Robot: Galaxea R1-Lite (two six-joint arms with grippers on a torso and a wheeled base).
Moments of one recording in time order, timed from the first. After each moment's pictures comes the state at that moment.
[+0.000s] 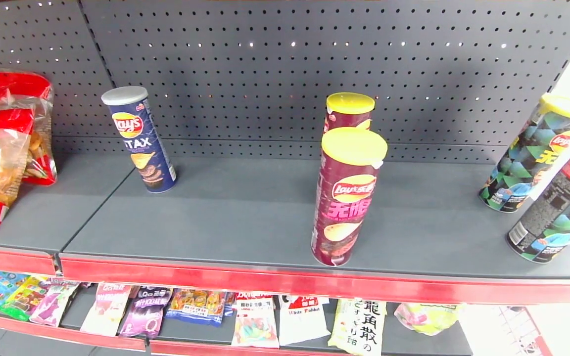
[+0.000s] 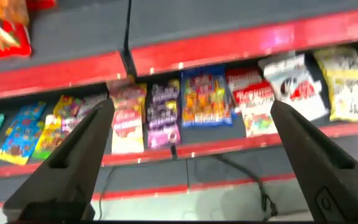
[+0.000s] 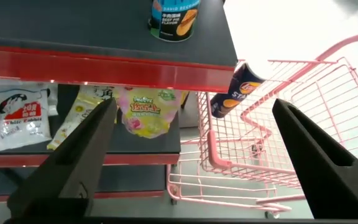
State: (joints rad) left arm -0.18 0.27 -0.41 0.37 0.09 0.15; right arm -0.09 0.29 -0.37 0.29 -0.12 -0.17
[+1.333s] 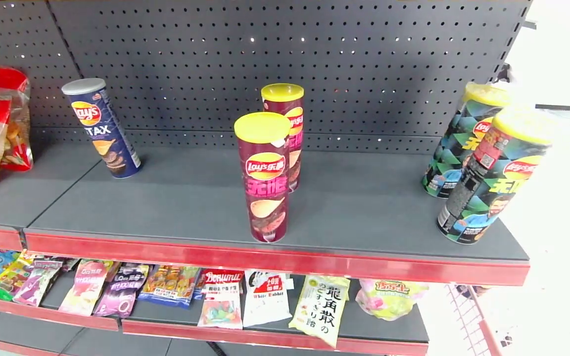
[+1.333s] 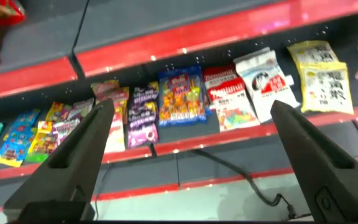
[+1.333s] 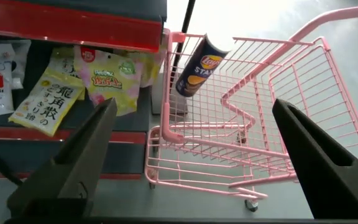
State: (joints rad) left arm -0.19 0.24 -0.38 0.35 0.09 0.22; right arm -0.09 0.29 -0.33 0.29 -0.11 -0.18
